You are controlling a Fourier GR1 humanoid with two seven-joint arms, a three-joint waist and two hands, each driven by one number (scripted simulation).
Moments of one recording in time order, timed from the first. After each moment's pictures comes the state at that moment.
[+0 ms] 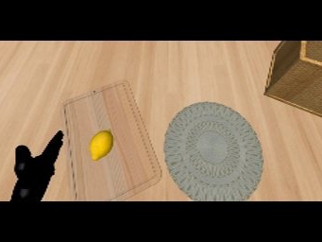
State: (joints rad) left arm 0.14 0.28 -0.05 -1.48 0.12 0.07 0.25; right arm -1.09 -0.49 -0.27 -0.92 0.83 -0.28 0.74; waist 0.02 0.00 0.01
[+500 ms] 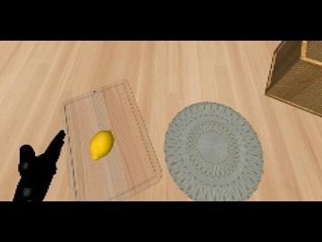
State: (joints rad) left arm 0.13 0.26 -0.05 -1.49 0.09 0.07 0.26; right arm -1.02 -0.50 -0.44 -0.76 0.65 -0.41 0.48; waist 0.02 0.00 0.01
